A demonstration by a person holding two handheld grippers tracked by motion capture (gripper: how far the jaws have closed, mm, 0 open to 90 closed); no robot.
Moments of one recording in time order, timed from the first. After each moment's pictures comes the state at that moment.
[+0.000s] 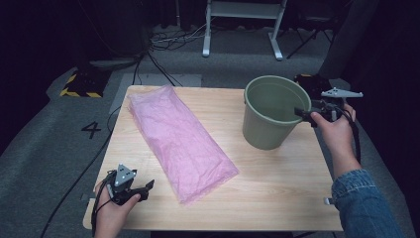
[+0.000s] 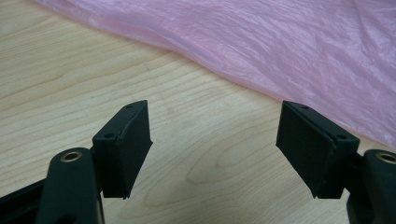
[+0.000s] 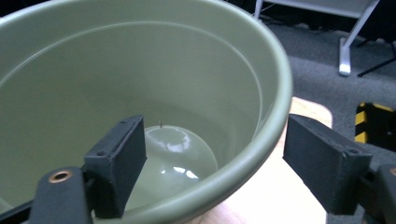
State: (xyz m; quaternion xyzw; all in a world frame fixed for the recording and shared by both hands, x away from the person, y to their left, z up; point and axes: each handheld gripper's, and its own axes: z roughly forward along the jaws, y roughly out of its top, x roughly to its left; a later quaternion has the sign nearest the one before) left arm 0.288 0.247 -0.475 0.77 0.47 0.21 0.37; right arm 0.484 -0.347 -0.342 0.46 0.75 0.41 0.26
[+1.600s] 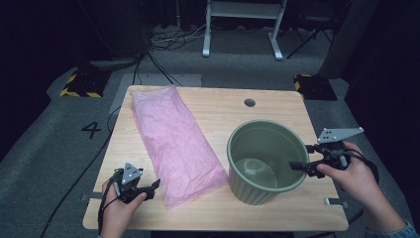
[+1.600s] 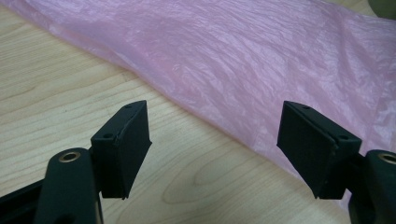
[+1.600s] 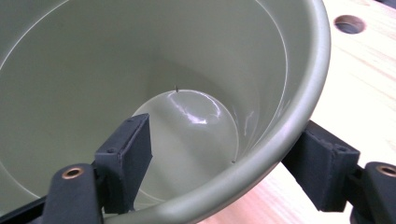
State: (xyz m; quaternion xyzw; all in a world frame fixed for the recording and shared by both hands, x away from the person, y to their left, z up) left arm 0.295 0.231 -0.474 0.77 0.47 0.20 0.38; right arm 0.351 -0.314 -0.336 0.32 0.86 0.38 0.09
